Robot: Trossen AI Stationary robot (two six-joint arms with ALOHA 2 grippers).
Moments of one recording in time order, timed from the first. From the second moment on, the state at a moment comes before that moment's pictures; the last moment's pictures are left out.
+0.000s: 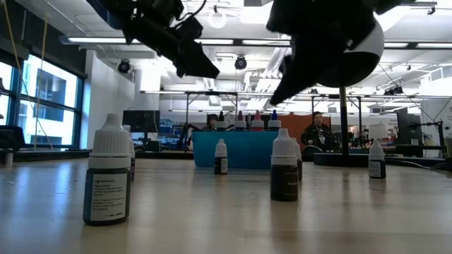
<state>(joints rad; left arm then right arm) 0.46 1.40 0.98 0.02 0.20 0.11 0.24 1.59 0.97 -0.23 0.11 0.24</state>
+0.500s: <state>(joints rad) 0.46 1.39 0.98 -0.09 0.20 0.11 0.28 1.71 0.97 -0.18 0.09 0.23</state>
